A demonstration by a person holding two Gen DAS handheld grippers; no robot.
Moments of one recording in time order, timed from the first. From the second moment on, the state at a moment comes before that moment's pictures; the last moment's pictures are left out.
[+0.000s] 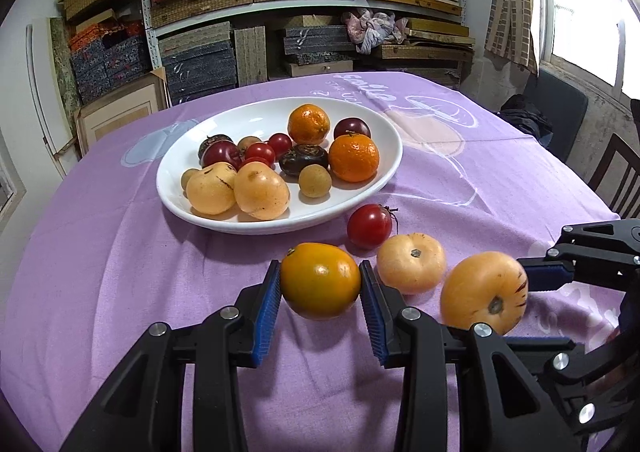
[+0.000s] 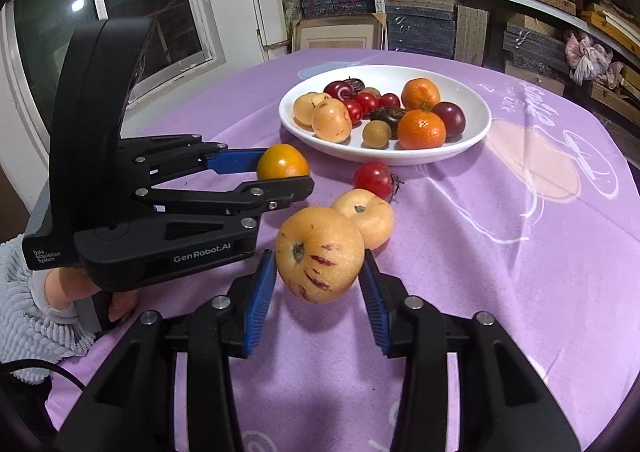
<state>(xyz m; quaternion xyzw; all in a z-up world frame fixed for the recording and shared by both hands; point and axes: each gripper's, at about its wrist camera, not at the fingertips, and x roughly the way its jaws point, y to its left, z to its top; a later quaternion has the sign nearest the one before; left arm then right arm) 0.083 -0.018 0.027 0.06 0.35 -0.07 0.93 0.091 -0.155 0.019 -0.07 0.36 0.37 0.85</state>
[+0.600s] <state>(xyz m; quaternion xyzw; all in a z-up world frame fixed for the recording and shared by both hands) 0.057 0.010 0.099 0.07 0.28 0.00 0.96 0.080 -0.223 0.098 0.01 0.27 0.32 0.91</state>
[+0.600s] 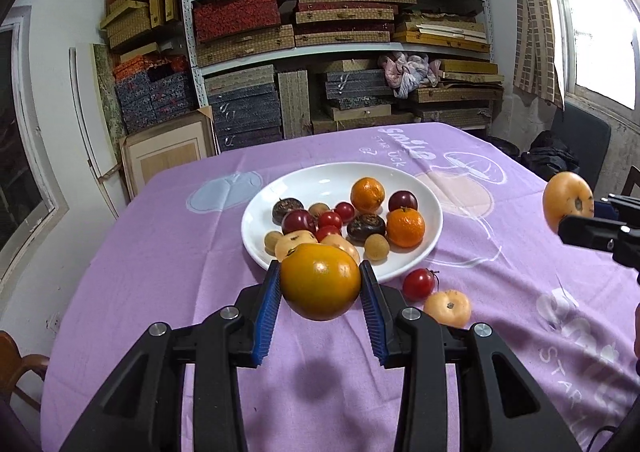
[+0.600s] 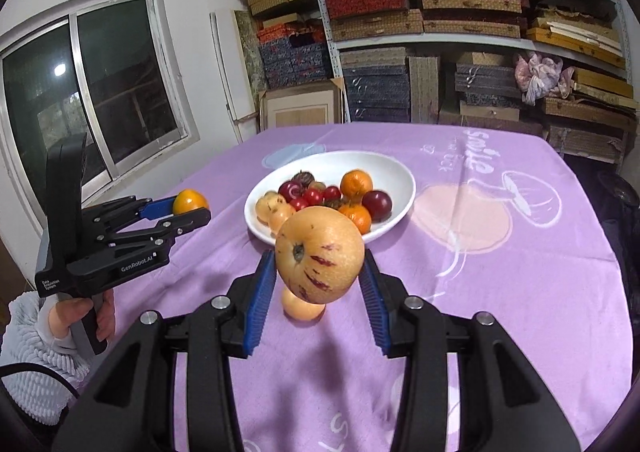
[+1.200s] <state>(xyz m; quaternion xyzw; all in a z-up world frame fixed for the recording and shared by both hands) 0.133 0.023 0.176 0.07 0.23 0.02 0.97 0.140 -0.202 0.224 0.04 0.16 0.34 0.93</state>
